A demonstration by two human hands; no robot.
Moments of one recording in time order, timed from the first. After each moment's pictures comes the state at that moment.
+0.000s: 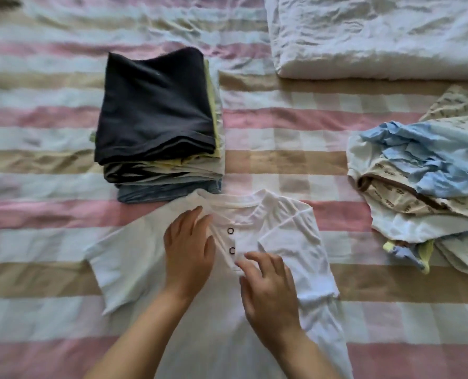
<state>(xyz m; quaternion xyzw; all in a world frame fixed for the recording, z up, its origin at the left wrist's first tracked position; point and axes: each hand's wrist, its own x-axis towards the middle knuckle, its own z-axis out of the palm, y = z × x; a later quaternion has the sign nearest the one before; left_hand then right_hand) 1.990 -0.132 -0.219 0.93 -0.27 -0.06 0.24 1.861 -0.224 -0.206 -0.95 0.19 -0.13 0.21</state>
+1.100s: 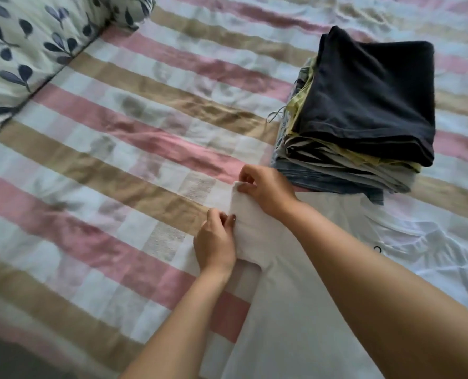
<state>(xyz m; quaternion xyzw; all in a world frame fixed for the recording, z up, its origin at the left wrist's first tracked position) 2.042 0.031 -0.230 0.91 0.14 -0.07 0.39 2.117 -0.089 -0.218 -0.94 -0.02 0.09 0.33</state>
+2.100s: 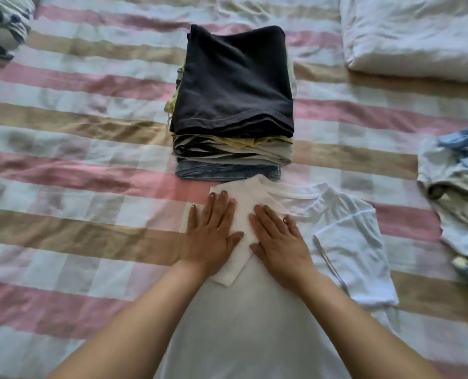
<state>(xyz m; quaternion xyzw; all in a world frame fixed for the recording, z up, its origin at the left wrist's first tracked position) 2.029 -0.064 -0.268 0.93 -0.32 -0.19 0.05 1.939 -0.218 -0.250 -0.98 0.03 0.13 0.15</state>
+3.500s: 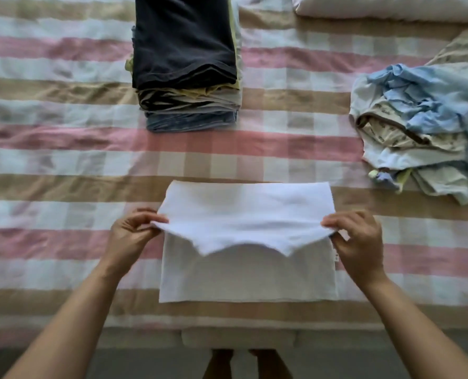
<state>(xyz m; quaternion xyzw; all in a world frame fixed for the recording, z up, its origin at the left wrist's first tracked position) 1.952 0.046 -0.173 0.78 -0.04 -0.29 0.56 1.735 -0.279 -0.155 -0.94 0.24 -0.13 0.21</state>
